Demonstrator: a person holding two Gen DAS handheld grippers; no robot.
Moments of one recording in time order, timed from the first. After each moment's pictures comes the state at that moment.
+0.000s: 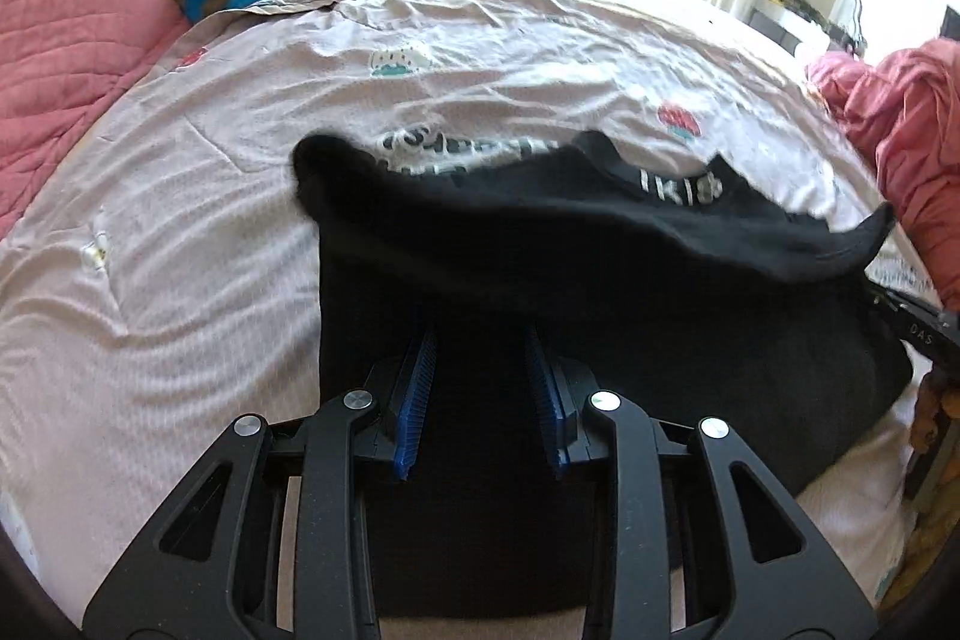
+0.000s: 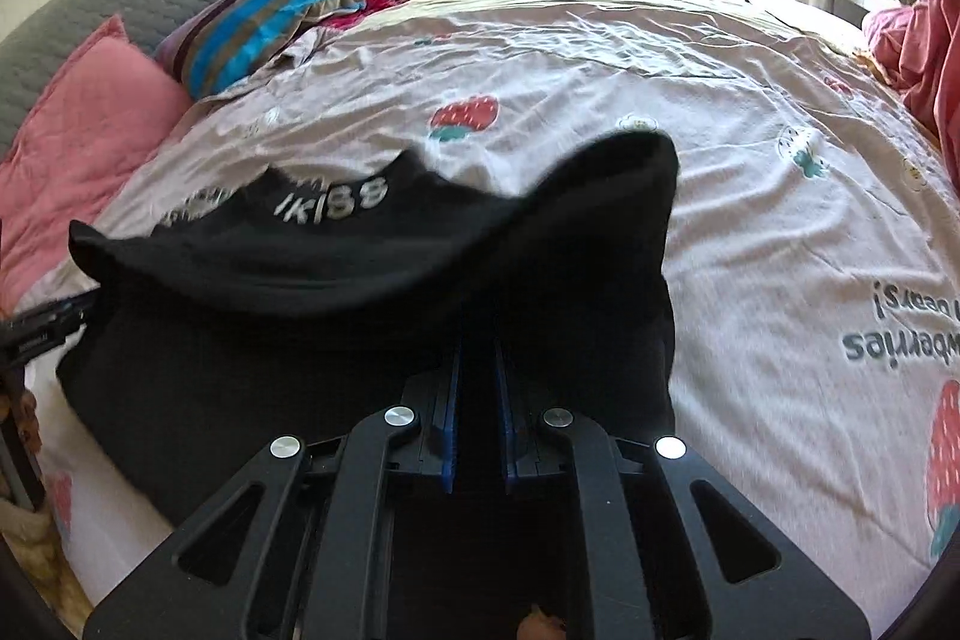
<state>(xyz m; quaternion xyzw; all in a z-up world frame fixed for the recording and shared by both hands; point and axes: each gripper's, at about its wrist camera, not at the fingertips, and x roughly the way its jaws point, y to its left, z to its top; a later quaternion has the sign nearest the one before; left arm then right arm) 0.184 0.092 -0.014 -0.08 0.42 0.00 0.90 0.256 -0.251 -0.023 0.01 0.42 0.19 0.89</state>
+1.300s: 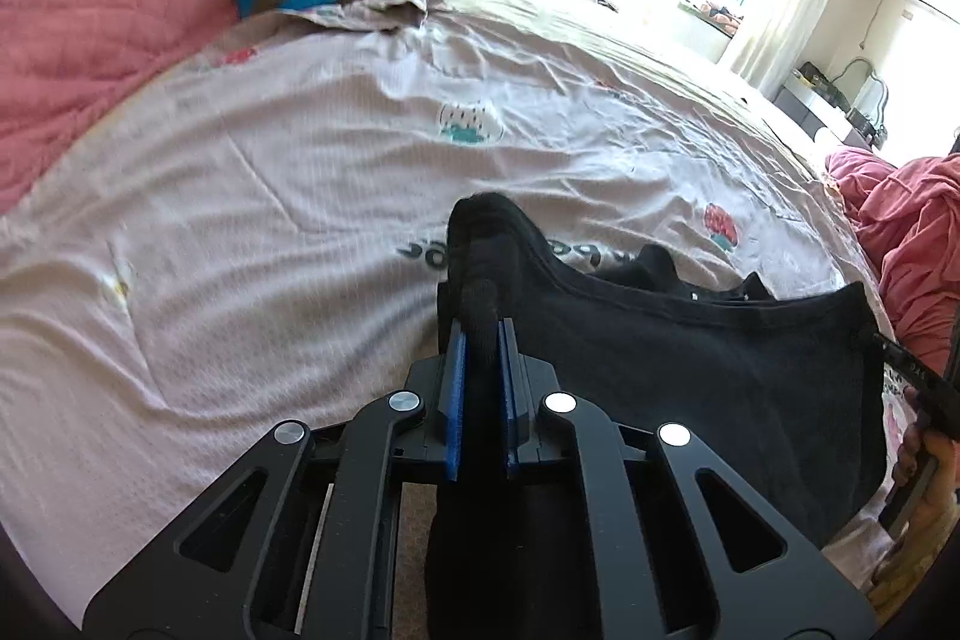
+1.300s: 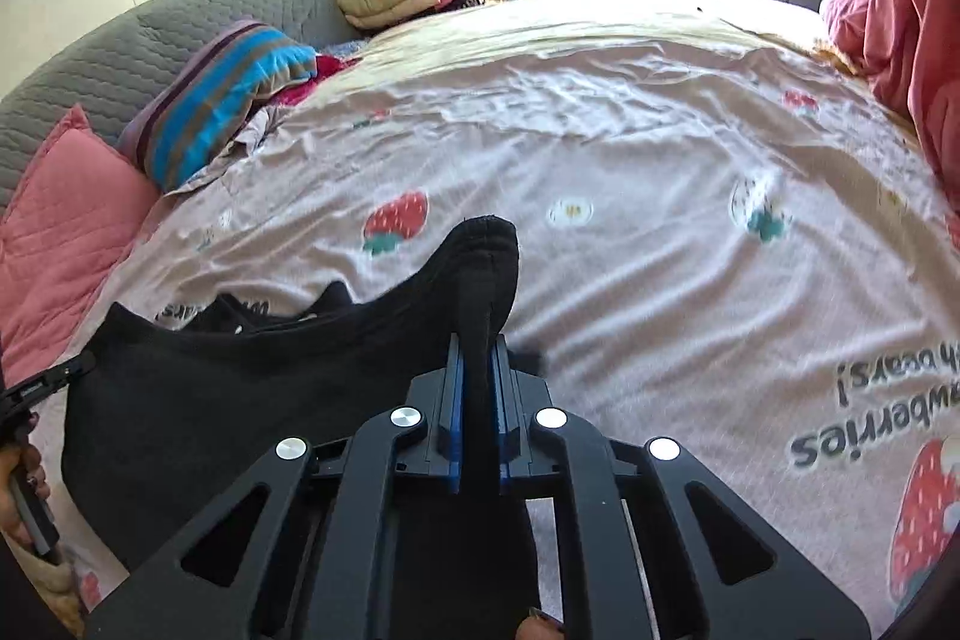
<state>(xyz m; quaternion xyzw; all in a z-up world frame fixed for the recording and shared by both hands) 0.212 0.147 0.004 -0.15 0.39 0.03 0.91 0.304 -0.287 0.007 0.06 0.38 0.15 0.91</state>
